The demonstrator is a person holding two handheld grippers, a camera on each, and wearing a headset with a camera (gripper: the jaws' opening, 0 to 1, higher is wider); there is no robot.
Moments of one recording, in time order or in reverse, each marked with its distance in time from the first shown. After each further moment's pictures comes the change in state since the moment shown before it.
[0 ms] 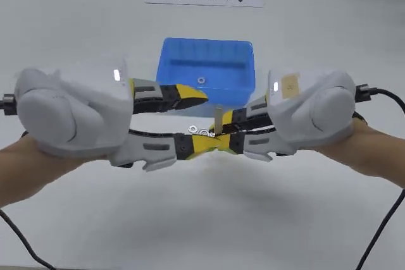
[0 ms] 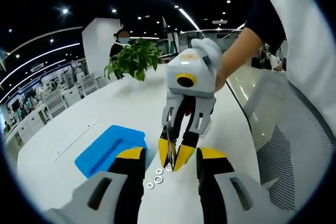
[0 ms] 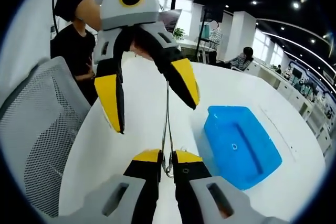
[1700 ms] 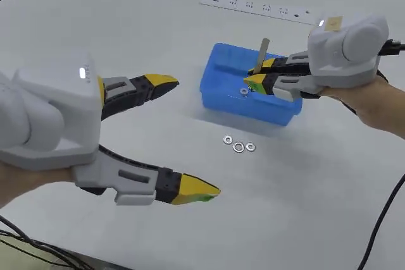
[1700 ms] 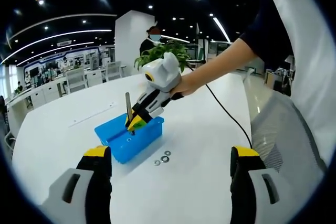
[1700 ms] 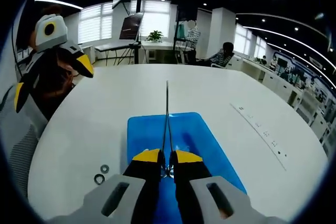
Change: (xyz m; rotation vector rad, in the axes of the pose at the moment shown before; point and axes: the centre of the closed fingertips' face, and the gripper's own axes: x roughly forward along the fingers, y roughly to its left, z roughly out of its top) left arm -0.052 0.017 -0.019 -0.231 -0.027 0.164; right arm 0.040 -0.128 0.003 0.098 -0.019 -0.105
